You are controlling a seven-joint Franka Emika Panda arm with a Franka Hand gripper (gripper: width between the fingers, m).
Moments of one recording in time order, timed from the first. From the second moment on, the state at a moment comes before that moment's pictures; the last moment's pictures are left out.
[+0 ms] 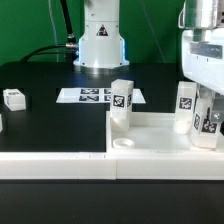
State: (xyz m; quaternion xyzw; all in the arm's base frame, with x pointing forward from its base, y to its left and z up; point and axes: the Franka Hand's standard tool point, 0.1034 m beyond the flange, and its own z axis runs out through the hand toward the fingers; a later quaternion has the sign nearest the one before) arm 0.677 0.117 0.074 -0.65 0.76 -0.04 0.06
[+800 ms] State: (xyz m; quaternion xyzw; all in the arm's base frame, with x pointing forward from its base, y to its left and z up) arm 0.667 0.122 0.065 -0.65 0.75 -0.04 0.08
